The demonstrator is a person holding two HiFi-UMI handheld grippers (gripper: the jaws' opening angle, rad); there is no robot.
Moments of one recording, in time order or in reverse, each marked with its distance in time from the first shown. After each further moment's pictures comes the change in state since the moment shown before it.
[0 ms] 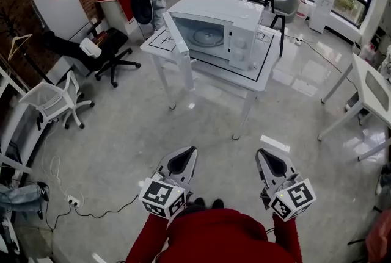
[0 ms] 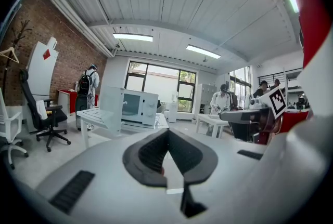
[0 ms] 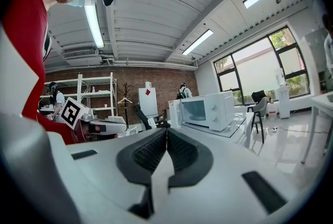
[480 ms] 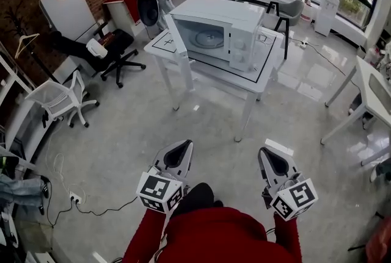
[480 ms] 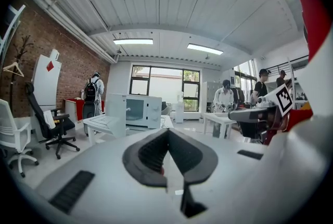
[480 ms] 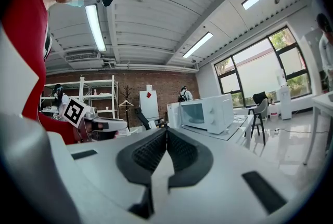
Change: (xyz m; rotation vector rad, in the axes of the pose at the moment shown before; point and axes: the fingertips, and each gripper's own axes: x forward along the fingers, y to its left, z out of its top) left arm 0.006 0.001 0.016 0.059 -0.010 0.082; right arm -0.013 -0.017 0.006 0.000 -0.031 0.019
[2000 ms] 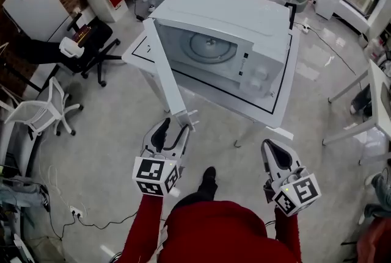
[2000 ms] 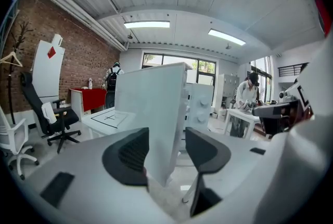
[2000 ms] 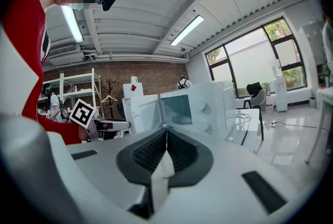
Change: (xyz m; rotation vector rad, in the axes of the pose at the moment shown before) left arm 0.199 0.184 -0.005 -0.061 0.108 0.091; right arm 0.188 -0.123 0.006 0.064 0.091 -0.090
